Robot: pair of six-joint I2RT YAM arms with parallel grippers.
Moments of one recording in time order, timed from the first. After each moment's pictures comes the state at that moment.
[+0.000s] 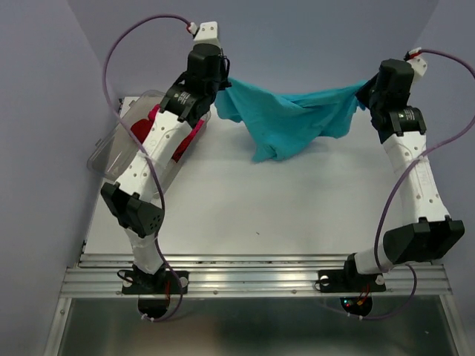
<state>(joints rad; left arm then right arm) -0.54 1.85 2.15 -0.58 -0.39 -0.30 0.05 1.48 1.67 -0.54 0.37 0.62</state>
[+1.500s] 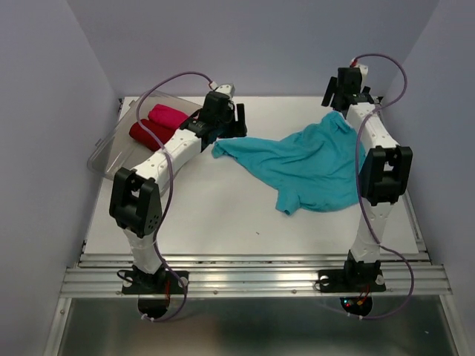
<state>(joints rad) -0.50 1.77 1.53 -0.35 -0.04 -0.41 0.04 2.07 1.94 -0.45 0.43 0.27</state>
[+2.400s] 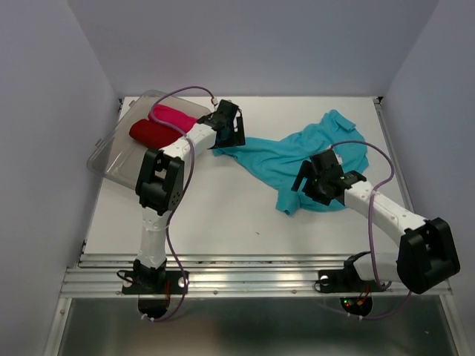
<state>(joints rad) -0.48 2.11 1.73 -0.53 -0.18 -0.49 0.40 1.30 0.84 -0.52 0.14 0.77</state>
